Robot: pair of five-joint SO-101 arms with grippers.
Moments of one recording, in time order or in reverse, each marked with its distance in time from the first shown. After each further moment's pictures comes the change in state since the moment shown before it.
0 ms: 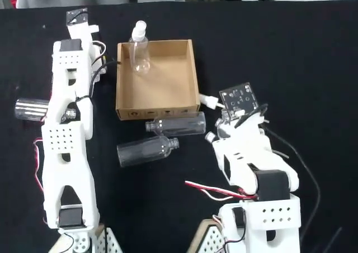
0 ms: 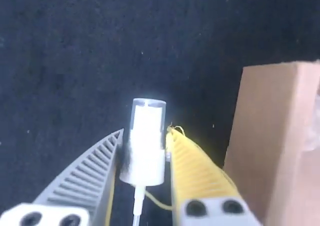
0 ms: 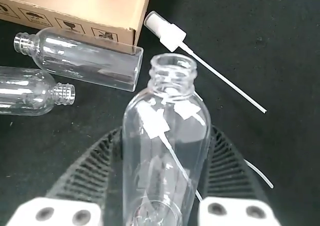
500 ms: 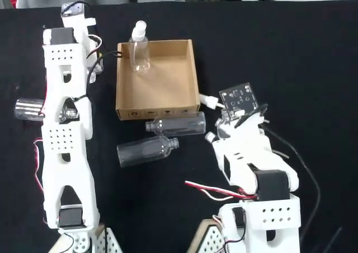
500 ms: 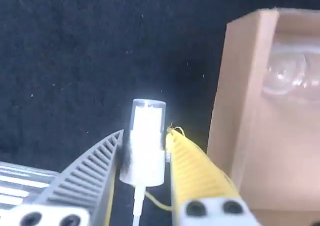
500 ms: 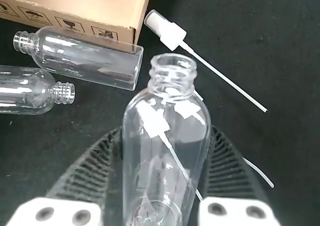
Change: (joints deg) left arm 0.0 0.0 -17.8 22.6 -3.3; right arm 0.0 0.0 0.2 0.0 0.0
